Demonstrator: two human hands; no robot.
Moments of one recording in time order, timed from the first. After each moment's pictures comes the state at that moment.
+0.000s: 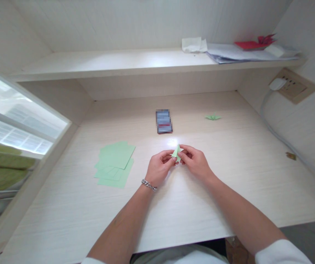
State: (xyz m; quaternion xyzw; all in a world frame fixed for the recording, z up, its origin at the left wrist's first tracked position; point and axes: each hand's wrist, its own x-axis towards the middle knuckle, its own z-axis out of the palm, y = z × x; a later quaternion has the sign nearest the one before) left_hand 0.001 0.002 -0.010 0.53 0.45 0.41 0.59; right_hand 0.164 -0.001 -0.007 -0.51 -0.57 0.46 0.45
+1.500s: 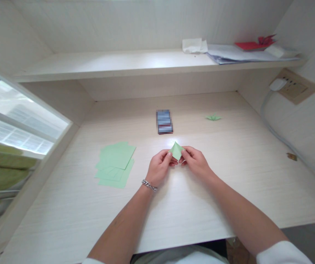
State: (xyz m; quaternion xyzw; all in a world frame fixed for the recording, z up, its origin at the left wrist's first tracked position) left_hand 0.003 0.003 -0.008 0.51 0.45 0.43 0.59; right_hand 0.163 0.001 -0.005 -0.49 -0.51 0.54 0.45
